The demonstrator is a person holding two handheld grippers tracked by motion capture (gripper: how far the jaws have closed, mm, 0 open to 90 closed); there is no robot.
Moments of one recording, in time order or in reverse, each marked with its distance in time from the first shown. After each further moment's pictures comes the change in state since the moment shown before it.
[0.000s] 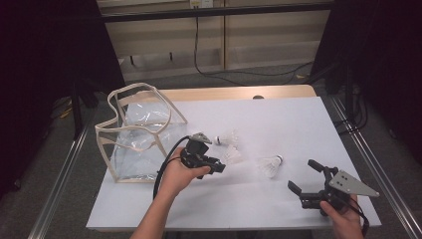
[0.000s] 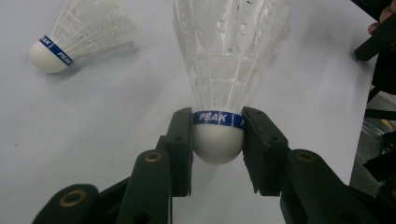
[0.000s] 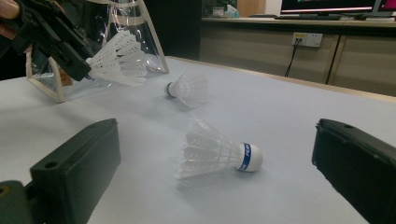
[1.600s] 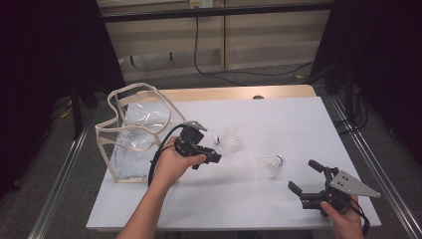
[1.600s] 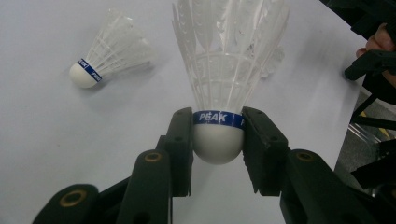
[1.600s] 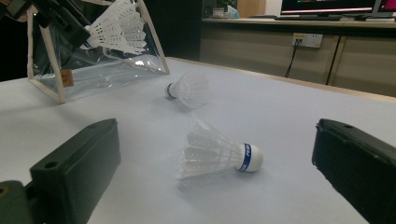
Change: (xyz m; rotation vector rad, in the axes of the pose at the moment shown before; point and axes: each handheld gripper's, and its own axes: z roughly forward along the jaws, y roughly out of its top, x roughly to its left) left arm 0.000 0.025 -0.030 0.008 0.023 -0.042; right arm 0.001 0.000 -0.002 -0.001 0.000 0.006
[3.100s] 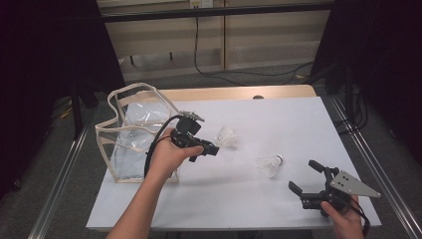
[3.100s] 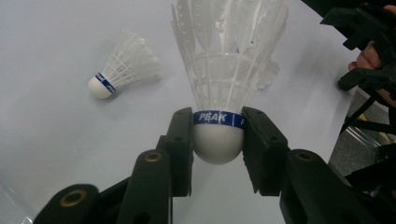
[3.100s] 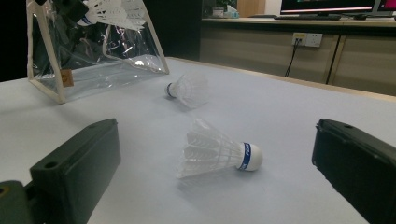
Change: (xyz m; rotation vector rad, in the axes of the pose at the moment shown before) left arm 0.000 0.020 -0.022 0.003 0.015 -0.014; right arm 0.000 0.000 0.000 -0.002 0.001 0.001
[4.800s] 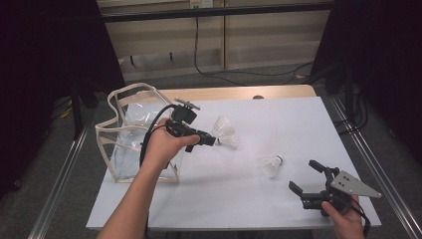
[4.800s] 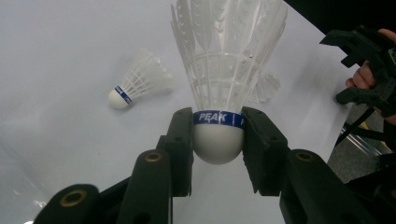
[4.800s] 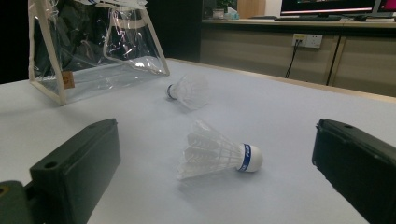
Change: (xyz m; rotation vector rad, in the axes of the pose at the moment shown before) left arm 0.002 0.018 -0.021 -0.013 0.027 -0.022; right arm 0.000 0.001 -0.001 -0.004 -0.001 0.003
